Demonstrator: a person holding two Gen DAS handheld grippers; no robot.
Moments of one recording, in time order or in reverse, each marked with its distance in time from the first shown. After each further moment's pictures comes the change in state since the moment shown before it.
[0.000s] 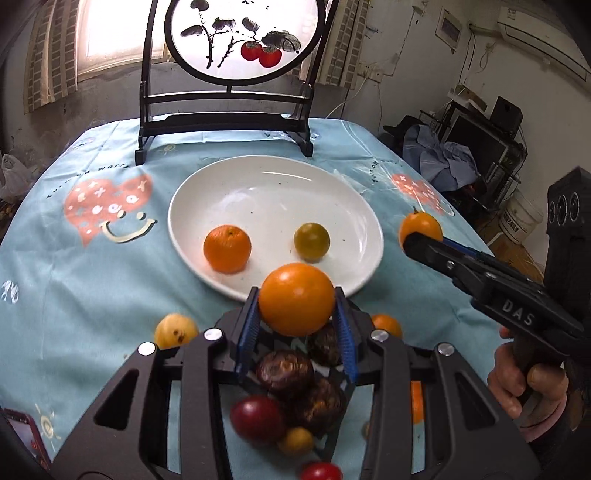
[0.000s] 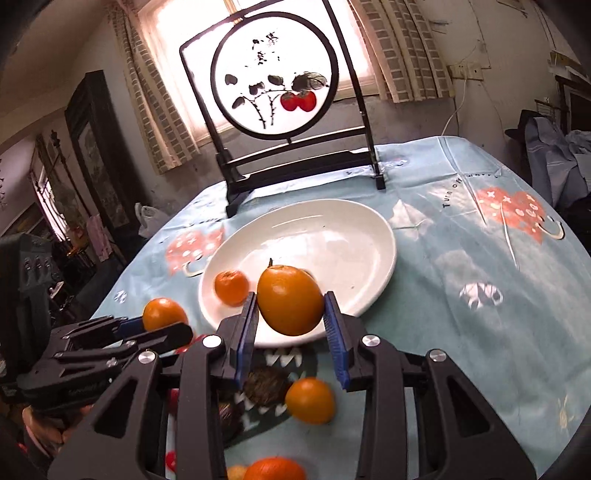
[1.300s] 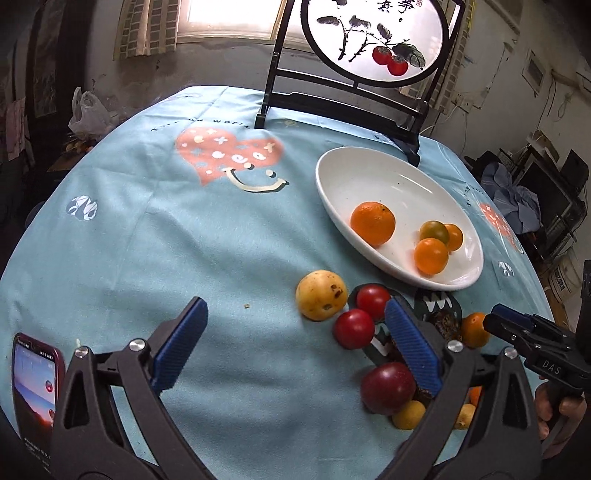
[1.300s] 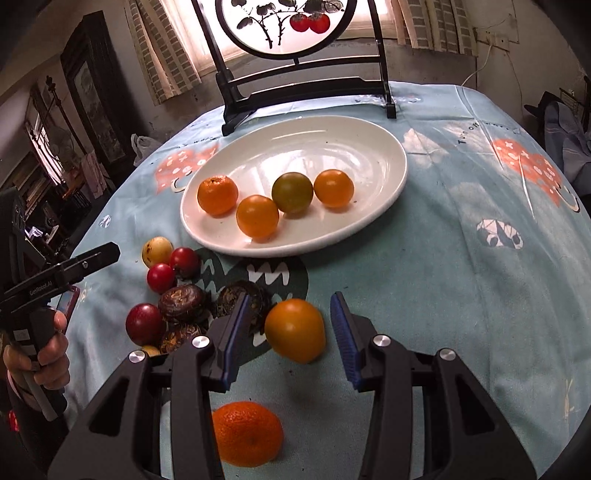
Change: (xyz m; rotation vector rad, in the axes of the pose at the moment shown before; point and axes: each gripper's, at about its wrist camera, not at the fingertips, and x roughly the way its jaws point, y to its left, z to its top) left arm -0.033 0.089 -0.053 -0.248 -0.029 0.221; right arm 0.019 0.002 -0.048 -0.090 0.268 0.002
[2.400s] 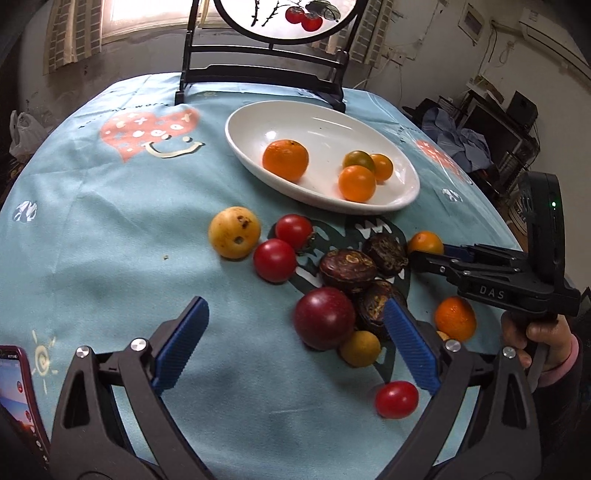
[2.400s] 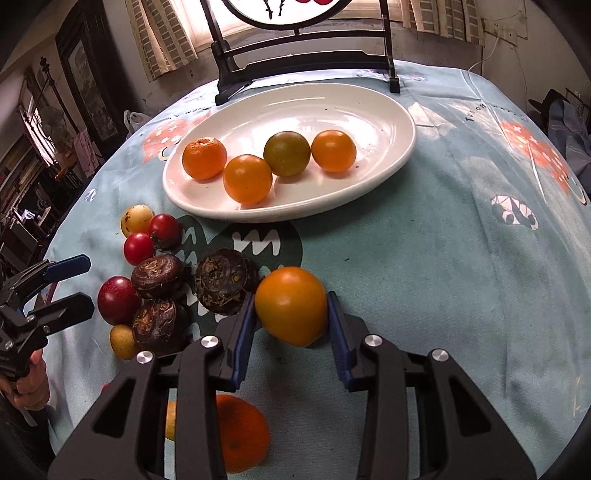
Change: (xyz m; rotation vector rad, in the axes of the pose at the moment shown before) left arm -0.001 -0.036 -0.036 0.191 0.111 -0.203; right arm 0.023 0.003 -0.009 -0.032 0.069 -0.037
